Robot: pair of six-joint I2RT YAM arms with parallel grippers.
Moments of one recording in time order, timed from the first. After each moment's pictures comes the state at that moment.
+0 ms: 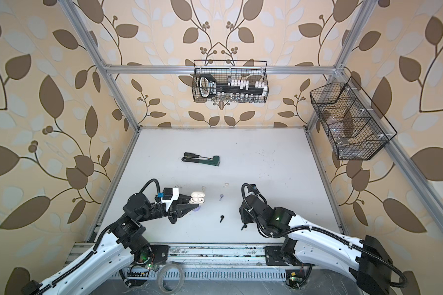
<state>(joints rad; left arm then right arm) -0.59 0.51 0.28 0.23 0.73 -0.03 0.94 0.91 0.49 -0.52 0.25 0.78</state>
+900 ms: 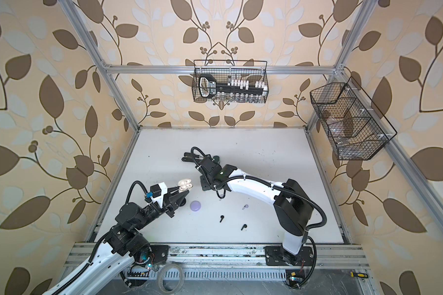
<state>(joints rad) -0.59 0.29 0.20 0.21 0.28 -0.07 0.91 1.81 1.41 -0.61 0.19 0.57</state>
